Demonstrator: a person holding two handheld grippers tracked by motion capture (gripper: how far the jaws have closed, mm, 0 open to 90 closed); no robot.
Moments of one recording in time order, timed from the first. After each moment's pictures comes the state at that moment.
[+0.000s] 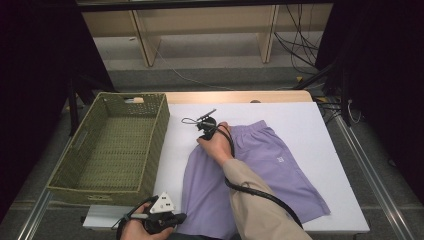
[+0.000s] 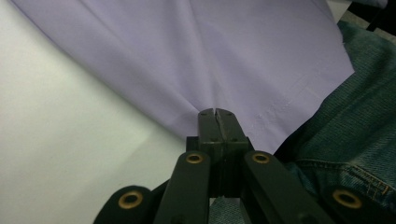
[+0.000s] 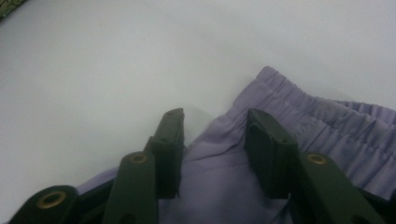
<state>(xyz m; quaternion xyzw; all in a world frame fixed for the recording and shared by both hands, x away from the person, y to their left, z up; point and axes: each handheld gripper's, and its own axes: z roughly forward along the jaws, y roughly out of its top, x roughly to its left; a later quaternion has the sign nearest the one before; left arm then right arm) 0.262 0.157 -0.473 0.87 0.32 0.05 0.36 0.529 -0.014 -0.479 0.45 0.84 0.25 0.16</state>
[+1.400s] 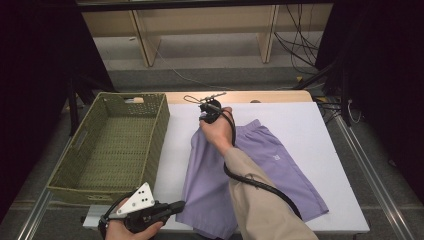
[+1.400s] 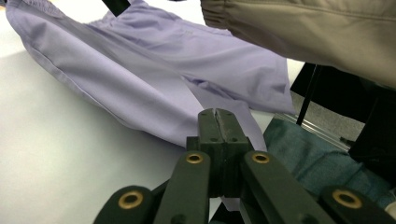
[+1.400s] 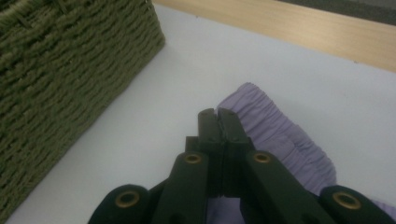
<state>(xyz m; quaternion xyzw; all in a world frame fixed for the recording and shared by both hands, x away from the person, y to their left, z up) 0.248 0.176 -0.411 0.80 0.30 0.08 0.52 0.535 -0.025 -0.414 0.47 0.79 0.36 0.14</state>
